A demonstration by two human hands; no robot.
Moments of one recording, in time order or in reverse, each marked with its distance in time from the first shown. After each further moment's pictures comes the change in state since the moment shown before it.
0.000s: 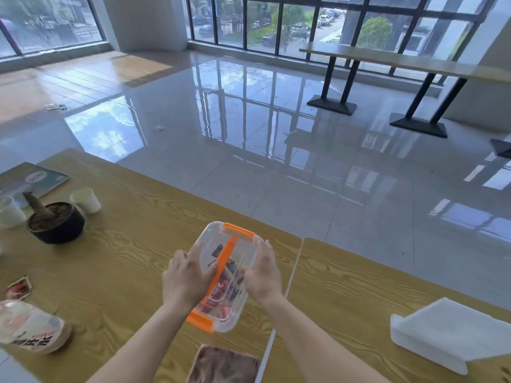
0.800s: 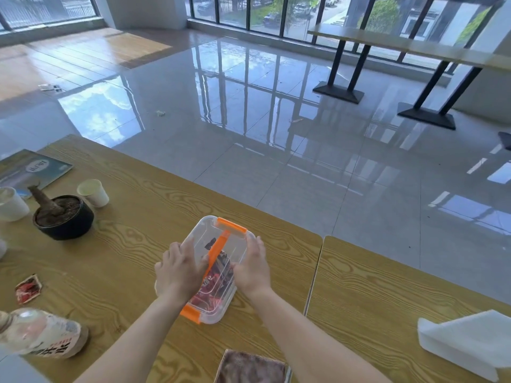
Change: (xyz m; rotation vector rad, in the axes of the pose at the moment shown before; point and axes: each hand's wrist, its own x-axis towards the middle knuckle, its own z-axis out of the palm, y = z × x) left_hand 0.049 -0.072 -0.002 0.066 -0.021 -0.048; right_hand 0.028 -0.039 0.077 -0.017 -0.059 0.049
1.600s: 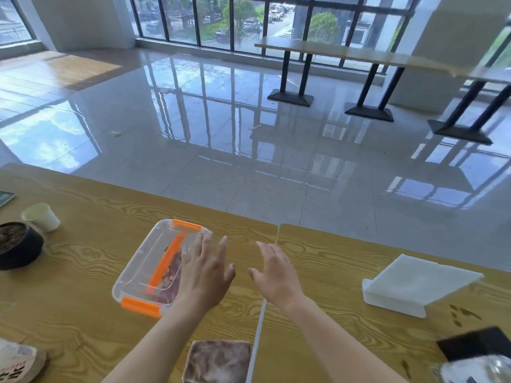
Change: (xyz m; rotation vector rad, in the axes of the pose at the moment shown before) left_hand -0.072 0.119 0.010 0.156 -0.009 0.518; right_hand -0.076 0.069 -0.124 -0.284 0.145 -0.133
